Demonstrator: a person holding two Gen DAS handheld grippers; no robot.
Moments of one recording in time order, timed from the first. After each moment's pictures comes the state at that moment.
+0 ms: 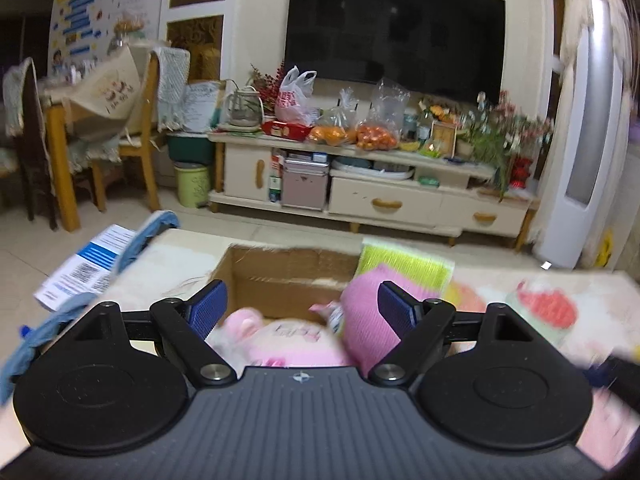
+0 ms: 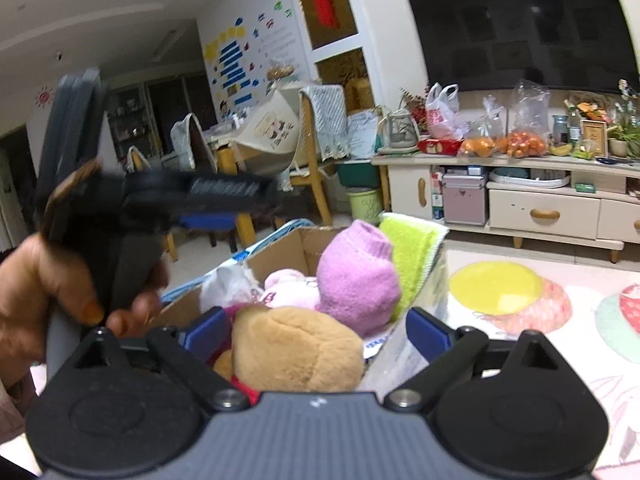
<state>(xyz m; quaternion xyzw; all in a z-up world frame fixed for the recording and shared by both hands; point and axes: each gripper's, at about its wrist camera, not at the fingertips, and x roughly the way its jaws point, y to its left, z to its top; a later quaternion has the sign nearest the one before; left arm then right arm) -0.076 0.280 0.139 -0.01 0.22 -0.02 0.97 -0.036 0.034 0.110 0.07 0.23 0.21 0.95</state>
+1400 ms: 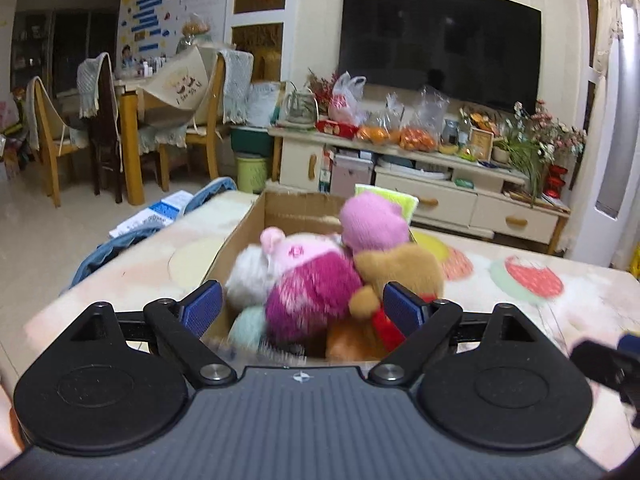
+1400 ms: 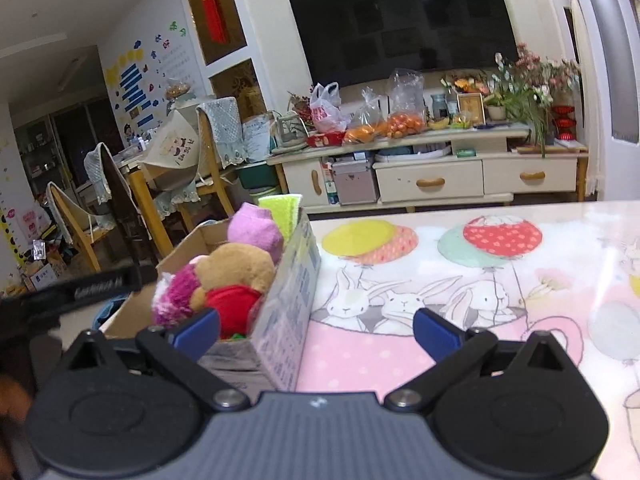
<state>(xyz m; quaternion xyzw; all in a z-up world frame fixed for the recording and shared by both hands) -0.209 0.230 0.148 -0.04 0.22 0.07 0.97 -0.165 -0.029 0.133 0.10 0.25 0.06 0.96</state>
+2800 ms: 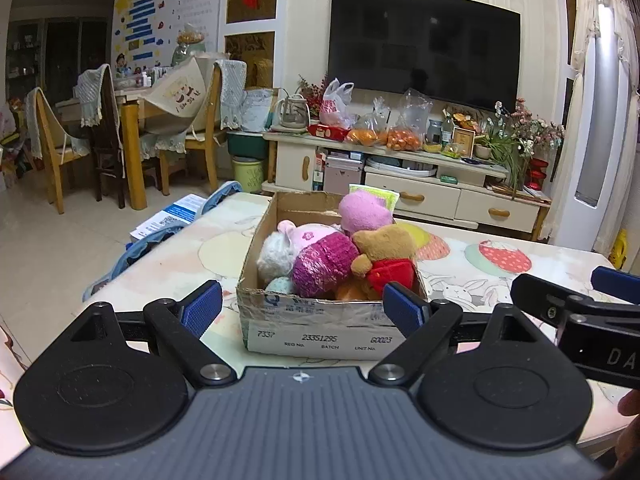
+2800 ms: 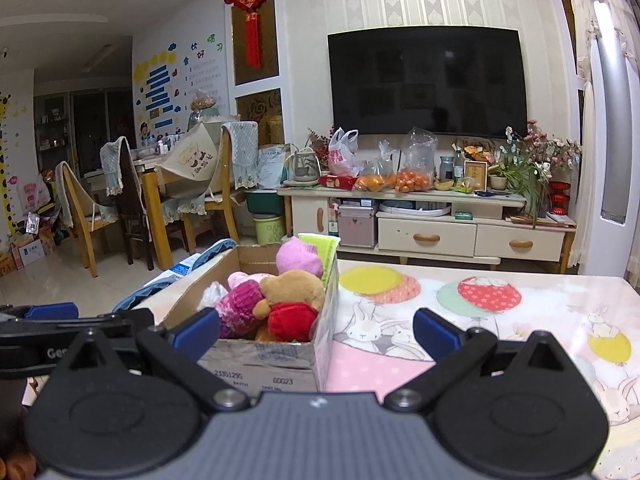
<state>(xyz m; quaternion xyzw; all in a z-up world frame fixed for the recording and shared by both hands) -0.290 0.215 0.165 -0.03 0.22 0.06 0.97 -0.226 0.026 0.171 0.02 0.20 0.05 0.98</state>
